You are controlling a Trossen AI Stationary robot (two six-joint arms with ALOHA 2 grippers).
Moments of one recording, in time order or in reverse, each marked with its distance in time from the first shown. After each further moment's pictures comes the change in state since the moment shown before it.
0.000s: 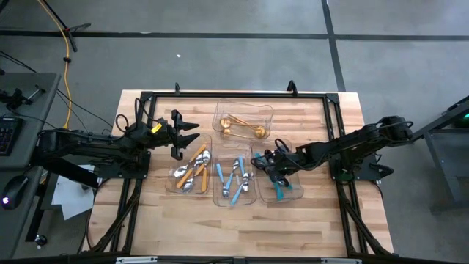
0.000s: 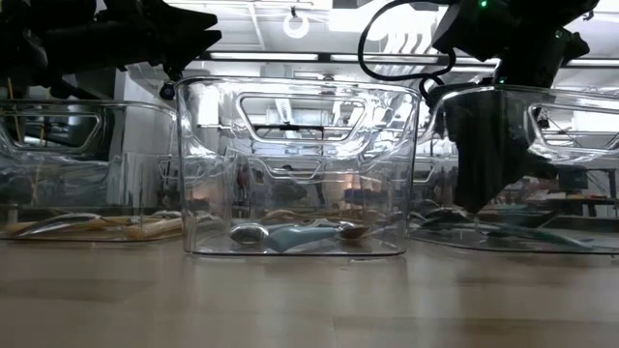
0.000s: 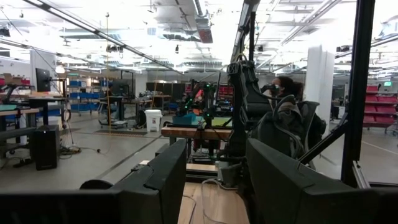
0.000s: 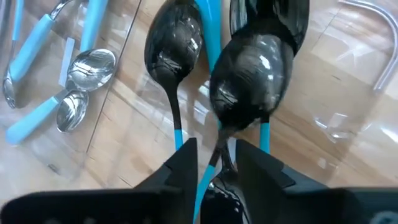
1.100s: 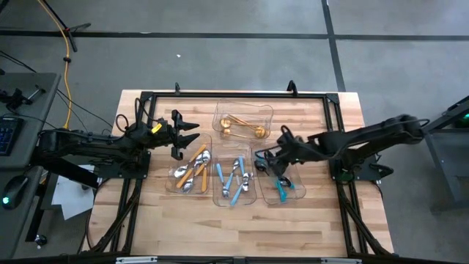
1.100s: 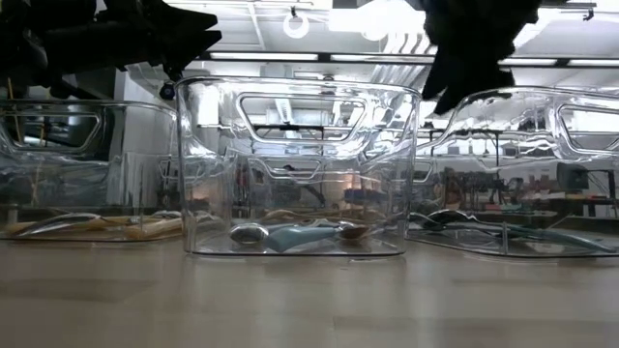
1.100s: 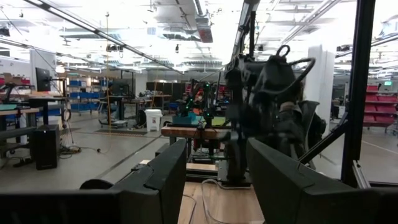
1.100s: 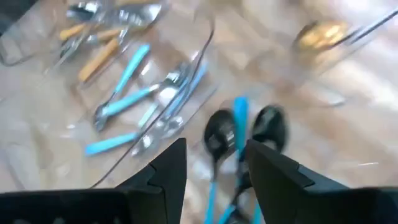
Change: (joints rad) left arm 0.000 0.000 0.000 -0.002 0.000 0.000; right arm 0.030 -0.192 0.244 -0.261 0.193 -0.279
